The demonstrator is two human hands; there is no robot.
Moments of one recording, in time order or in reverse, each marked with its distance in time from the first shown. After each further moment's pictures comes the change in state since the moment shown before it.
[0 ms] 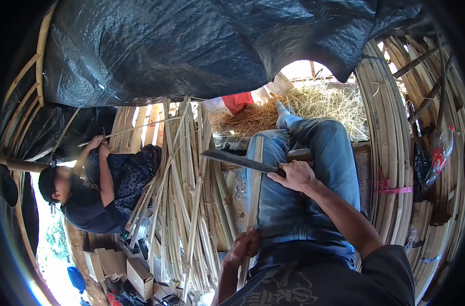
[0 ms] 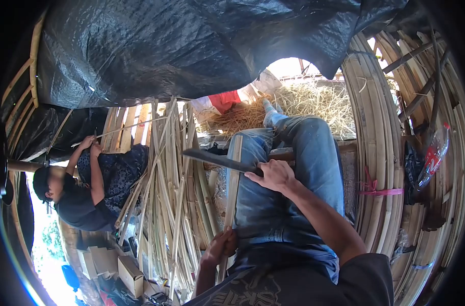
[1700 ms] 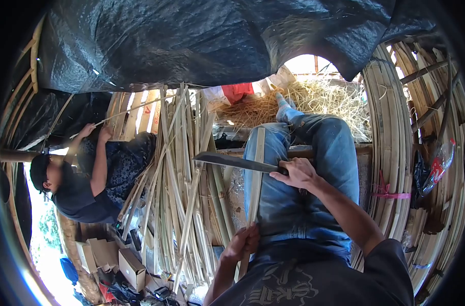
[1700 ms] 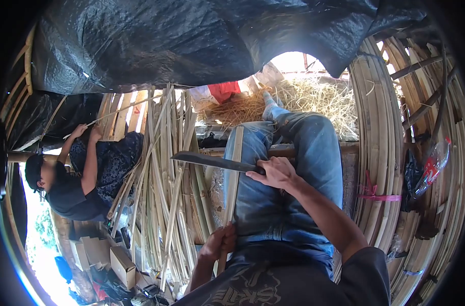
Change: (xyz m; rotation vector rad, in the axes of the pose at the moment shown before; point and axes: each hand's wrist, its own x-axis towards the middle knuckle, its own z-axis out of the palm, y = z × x) left_hand 0.008 -0.002 0.002 -0.176 -0.083 -0.078; right_hand 0.000 0.010 0.001 -0.031 -0.058 -0.134
